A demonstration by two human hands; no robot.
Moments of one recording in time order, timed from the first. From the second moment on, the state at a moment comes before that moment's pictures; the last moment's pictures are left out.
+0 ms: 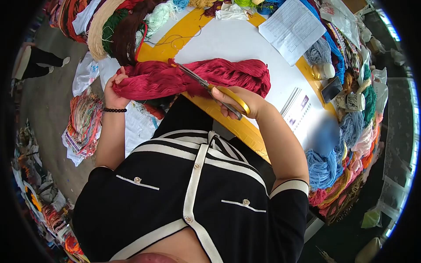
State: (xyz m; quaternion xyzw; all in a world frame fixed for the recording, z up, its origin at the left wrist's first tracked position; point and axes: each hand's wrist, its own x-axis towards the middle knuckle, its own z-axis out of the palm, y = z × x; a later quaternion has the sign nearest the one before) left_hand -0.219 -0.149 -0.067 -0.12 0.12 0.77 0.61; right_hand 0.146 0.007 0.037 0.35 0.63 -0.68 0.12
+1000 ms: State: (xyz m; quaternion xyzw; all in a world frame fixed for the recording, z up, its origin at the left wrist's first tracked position) left_hand -0.226 -0.148 -0.049 -0.02 0.12 0.74 0.66; right_hand 0.152 0.032 0.052 0.54 0.81 -0.21 -0.12
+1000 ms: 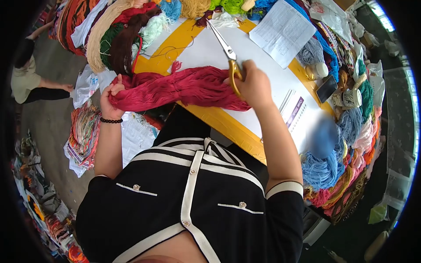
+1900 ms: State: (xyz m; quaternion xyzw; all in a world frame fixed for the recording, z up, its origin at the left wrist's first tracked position) left_hand -0.209 -0.131 -0.043 0.05 0.07 0.68 0.72; right_hand 0.247 -0.014 0.036 0.51 0.57 -0.60 -0.20
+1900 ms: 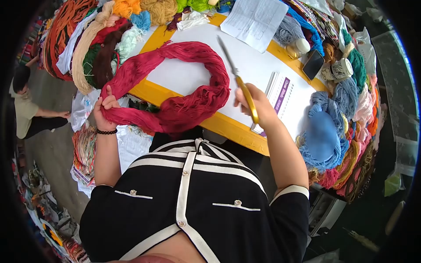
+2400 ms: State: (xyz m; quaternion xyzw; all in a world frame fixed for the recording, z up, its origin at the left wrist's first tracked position) left_hand -0.217 -0.129 -0.054 0.00 0.06 0.71 0.70; right_hand 0.115 0.063 0.027 0.47 0.58 -0.66 0.04
